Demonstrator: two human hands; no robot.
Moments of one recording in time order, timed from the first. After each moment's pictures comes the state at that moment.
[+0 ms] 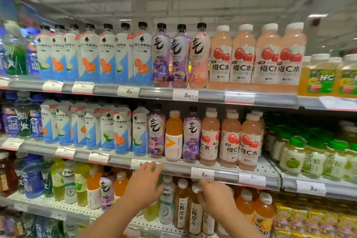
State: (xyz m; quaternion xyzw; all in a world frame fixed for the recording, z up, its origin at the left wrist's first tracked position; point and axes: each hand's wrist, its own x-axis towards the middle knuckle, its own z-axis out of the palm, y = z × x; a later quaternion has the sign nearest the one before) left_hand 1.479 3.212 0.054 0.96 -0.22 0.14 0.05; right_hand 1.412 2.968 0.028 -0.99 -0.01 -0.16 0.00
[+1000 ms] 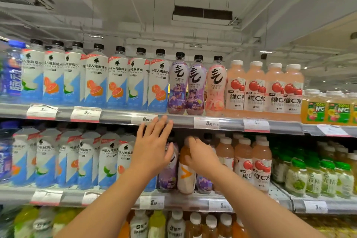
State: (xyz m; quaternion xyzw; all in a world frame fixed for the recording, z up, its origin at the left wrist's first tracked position) left_hand 1.557 3.260 0.209 0.82 -0.32 0.45 0.13; right_hand 1.512 3.071 0.204 -0.96 0.04 -0.28 0.04
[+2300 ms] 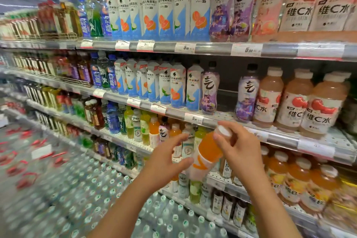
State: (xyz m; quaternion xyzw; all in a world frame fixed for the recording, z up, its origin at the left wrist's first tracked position) left_hand 1.331 3.303 0.052 0.87 -0.18 0.13 0.43; right_hand 1.334 3.074 0.088 -0.83 -0.11 -0.30 0.45
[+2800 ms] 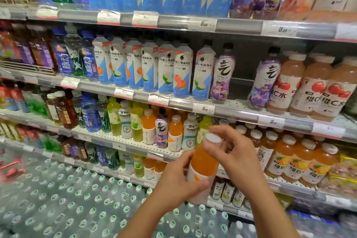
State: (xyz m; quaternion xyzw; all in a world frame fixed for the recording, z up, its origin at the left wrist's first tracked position) left_hand 1.377 3.364 -0.025 0.79 -0.24 -0.04 0.57; right_hand 1.341 3.185 0.054 -0.85 -0.06 -0.23 0.47
